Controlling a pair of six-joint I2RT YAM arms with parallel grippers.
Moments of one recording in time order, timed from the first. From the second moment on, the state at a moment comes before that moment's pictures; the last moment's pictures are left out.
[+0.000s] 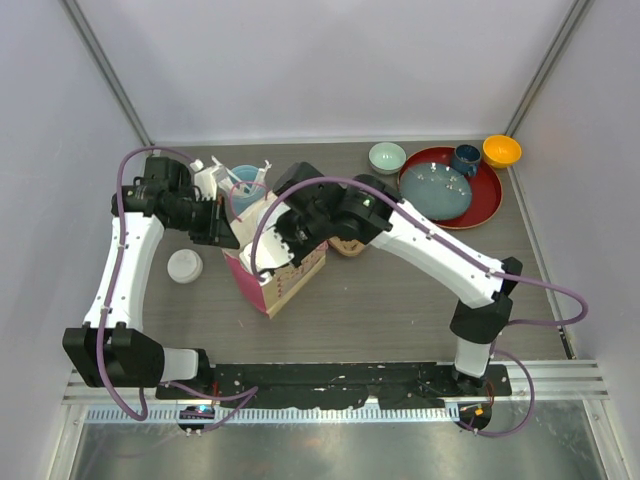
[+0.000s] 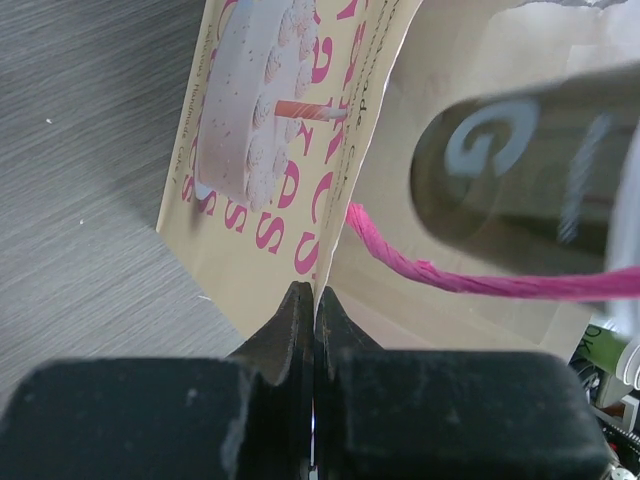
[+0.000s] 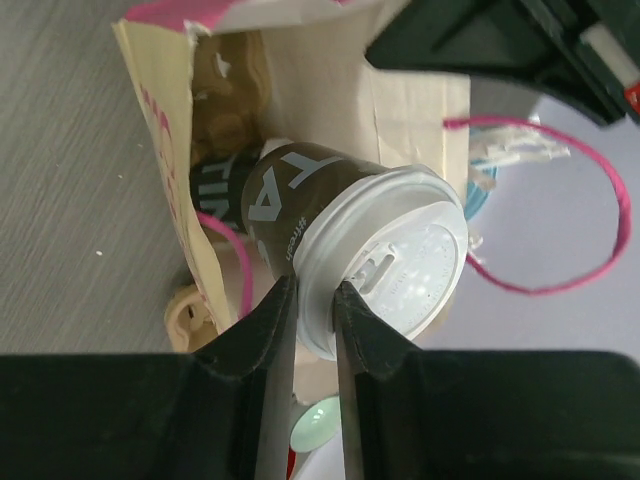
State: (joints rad) left arm -0.01 1.33 1.39 -1.21 0.65 0.10; right arm 1.09 1.81 2.20 -1.24 -0.10 -1.23
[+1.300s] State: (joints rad) left arm -0.02 1.36 1.41 -1.25 0.69 0.16; right arm 1.11 2.07 2.14 -1.25 -0.42 -1.44
